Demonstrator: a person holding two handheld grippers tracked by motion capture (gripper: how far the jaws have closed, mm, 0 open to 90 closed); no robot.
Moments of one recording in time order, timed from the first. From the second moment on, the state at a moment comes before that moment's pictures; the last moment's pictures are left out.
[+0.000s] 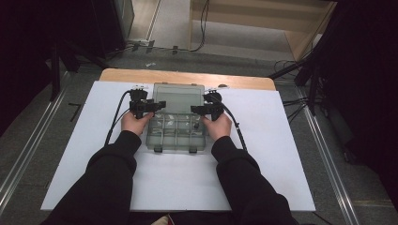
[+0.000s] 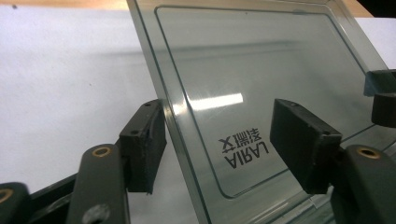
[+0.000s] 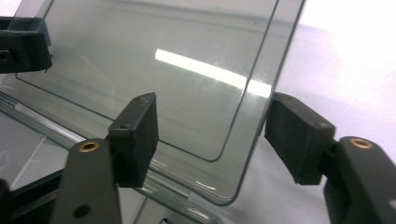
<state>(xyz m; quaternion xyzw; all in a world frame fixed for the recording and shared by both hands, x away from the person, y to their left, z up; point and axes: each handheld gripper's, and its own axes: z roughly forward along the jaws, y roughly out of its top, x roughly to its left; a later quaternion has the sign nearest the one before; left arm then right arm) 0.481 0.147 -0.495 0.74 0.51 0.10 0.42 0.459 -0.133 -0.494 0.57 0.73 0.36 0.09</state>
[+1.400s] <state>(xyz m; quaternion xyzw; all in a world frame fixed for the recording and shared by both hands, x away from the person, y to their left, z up) 0.457 0.154 -0.460 0.74 0.47 0.13 0.46 0.439 -0.153 -0.463 0.54 0.73 0.41 0.09</state>
